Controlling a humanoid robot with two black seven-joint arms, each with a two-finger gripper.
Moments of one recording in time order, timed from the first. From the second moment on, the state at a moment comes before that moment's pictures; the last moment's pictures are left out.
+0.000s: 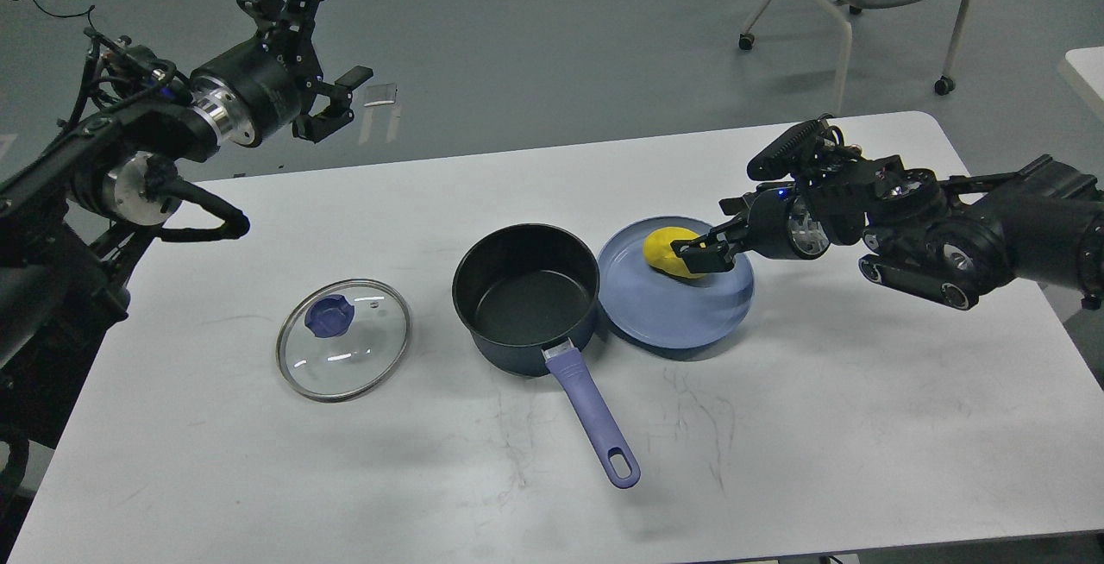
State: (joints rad) left arm -1.04 0.55 -0.50 -0.88 0.16 -0.31 -0.06; right arm 1.17 -0.26 -0.42 0.72 -1.33 -0.01 0.33
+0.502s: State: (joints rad) left arm -1.00 0.56 -0.50 -0.87 0.16 -0.30 -0.08; right arm 1.17 -0.19 -0.48 0.67 -1.33 -0.01 0.32
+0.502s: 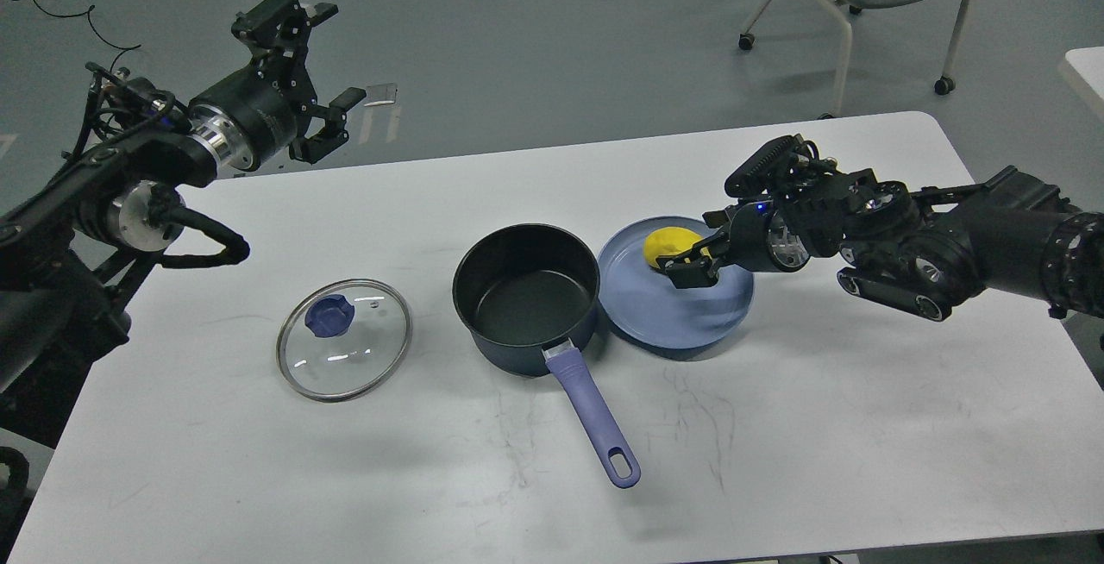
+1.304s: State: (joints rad) left arm -0.97 0.56 -0.50 -0.87 0.19 -0.30 -0.11; right arm 1.15 -0.16 -0.51 0.64 -1.33 -0.06 0.32
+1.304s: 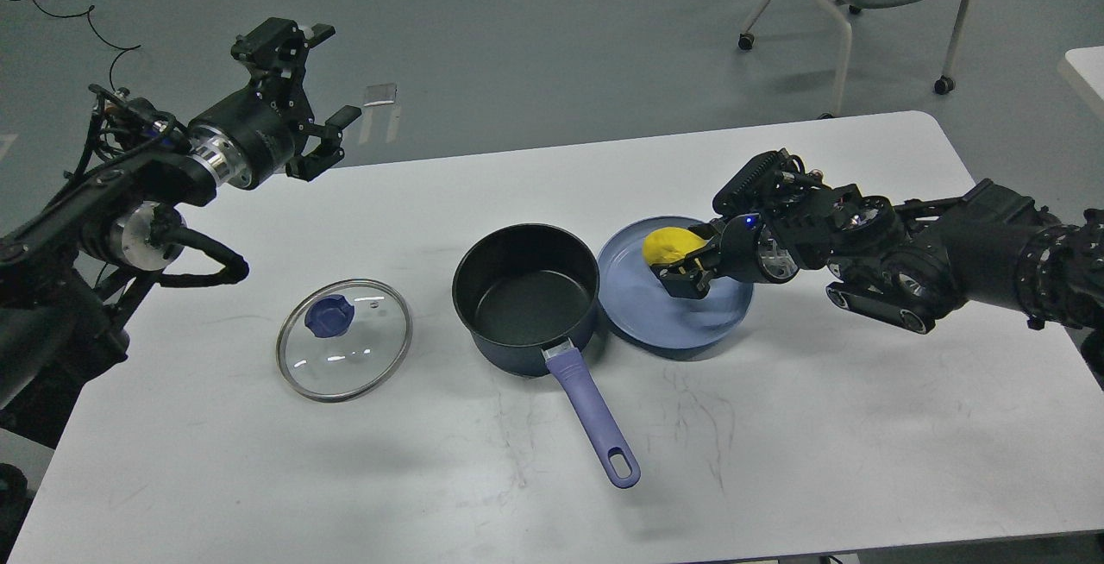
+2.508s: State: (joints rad) left arm -0.94 0.58 -0.50 -0.87 0.19 -0.29 -0.13; right arm 1.35 0.00 -0.49 0.69 -1.32 -0.15 0.32
